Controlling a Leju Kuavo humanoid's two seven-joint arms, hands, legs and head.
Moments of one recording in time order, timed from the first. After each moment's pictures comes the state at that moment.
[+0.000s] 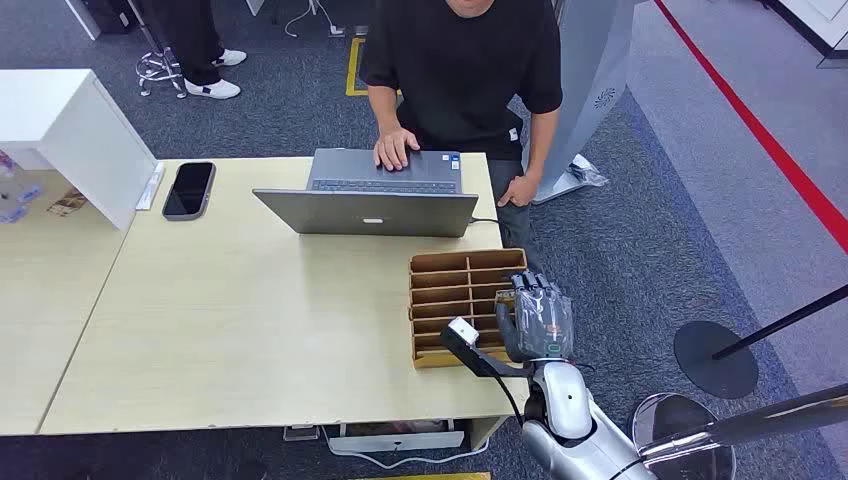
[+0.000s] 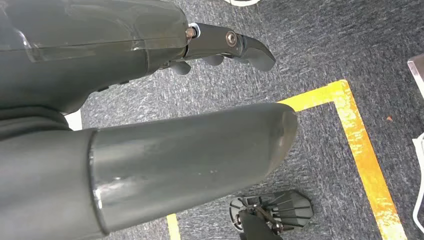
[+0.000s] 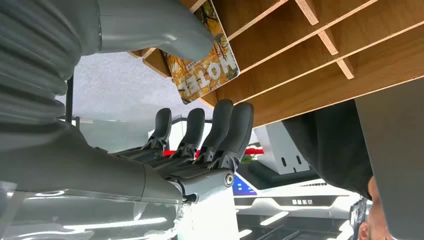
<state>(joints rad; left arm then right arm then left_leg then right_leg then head) -0.16 0.04 -1.14 -0.25 0.87 0.53 -0.01 -0.21 -0.19 0.61 -1.31 1.18 -0.64 0.50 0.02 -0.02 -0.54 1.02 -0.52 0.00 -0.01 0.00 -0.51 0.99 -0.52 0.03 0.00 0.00</state>
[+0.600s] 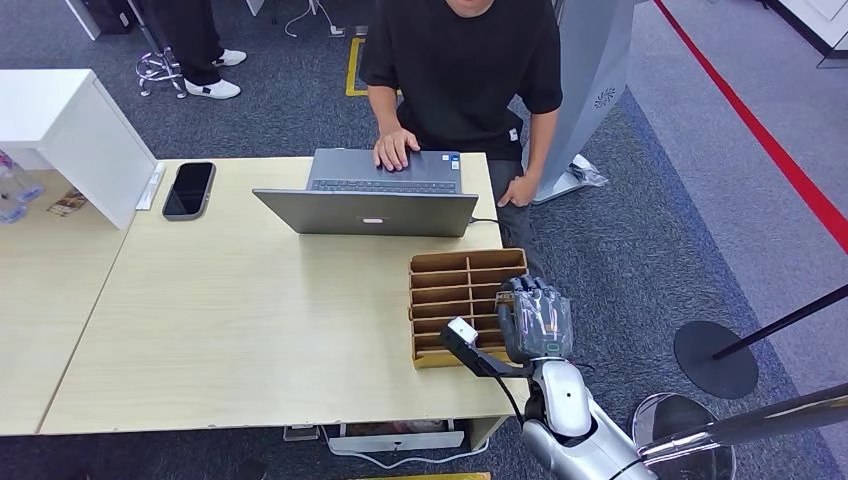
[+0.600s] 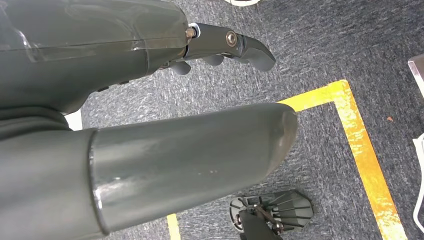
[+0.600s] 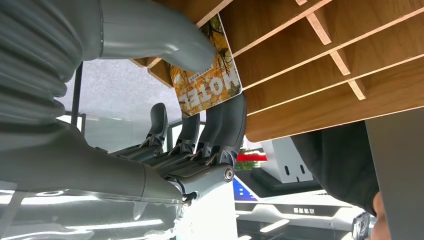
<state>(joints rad) -0.16 0.04 -1.14 -0.25 0.87 0.53 -0.01 -0.21 -0.19 0.61 -1.31 1.18 -0.59 0.52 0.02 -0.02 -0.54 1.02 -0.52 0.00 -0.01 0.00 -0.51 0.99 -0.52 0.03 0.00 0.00</state>
